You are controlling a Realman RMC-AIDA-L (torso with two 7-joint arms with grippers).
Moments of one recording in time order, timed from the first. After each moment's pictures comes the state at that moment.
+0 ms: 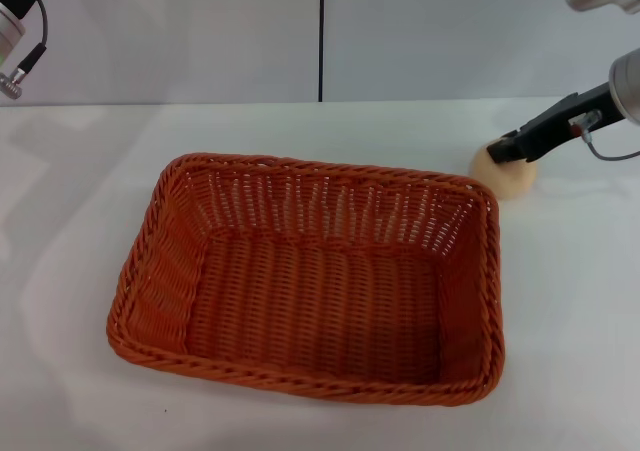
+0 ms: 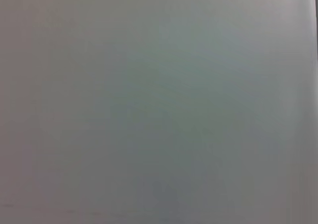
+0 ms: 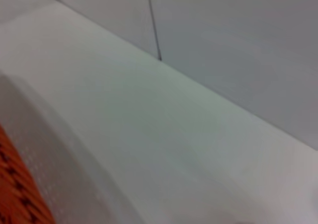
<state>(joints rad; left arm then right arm) -0.59 -2.06 0.82 0.43 0.94 1.23 -0.88 0.85 2.03 -0.91 -0.75 -2.60 -1.25 2.16</state>
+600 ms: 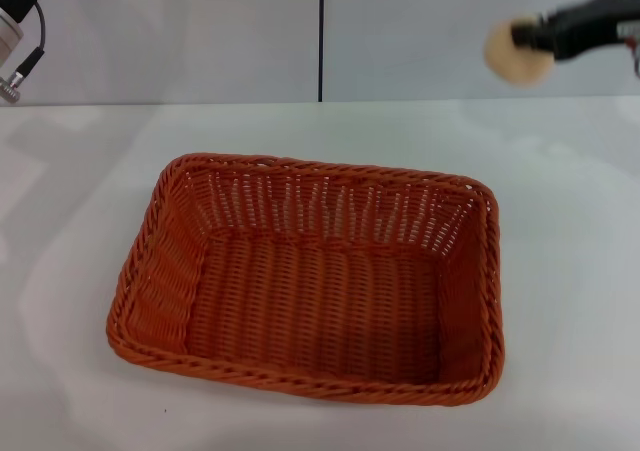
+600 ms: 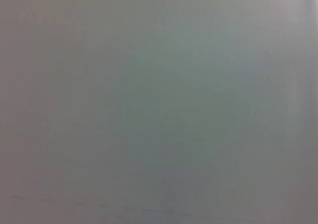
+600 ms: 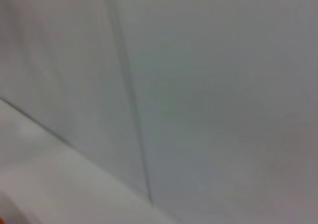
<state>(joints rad) -0.58 -2.06 0.82 0.43 0.94 1.22 -0.88 0.63 2.07 -0.91 -1.23 -2.24 -1.31 2.07</state>
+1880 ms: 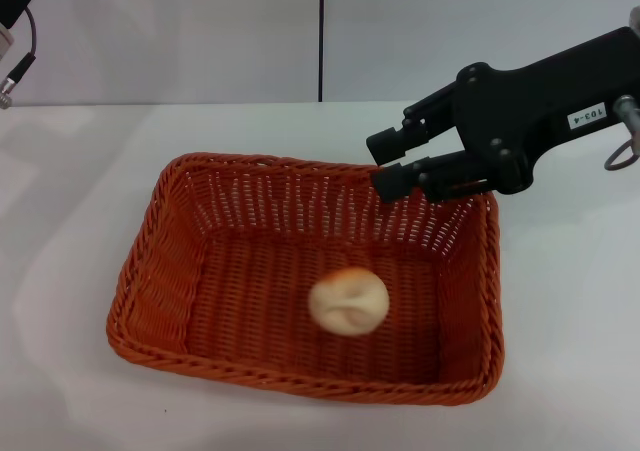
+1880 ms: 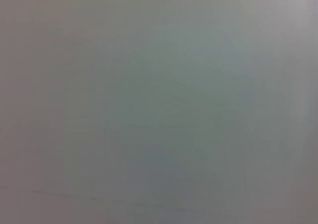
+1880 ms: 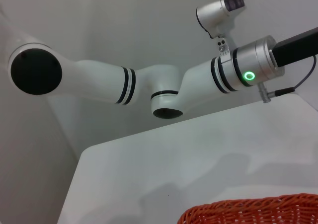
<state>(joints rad) -0.57 -2.06 0.81 0.43 0.94 1.23 -0.88 0.75 2.05 -0.96 -1.13 -1.92 -1.92 1.94</state>
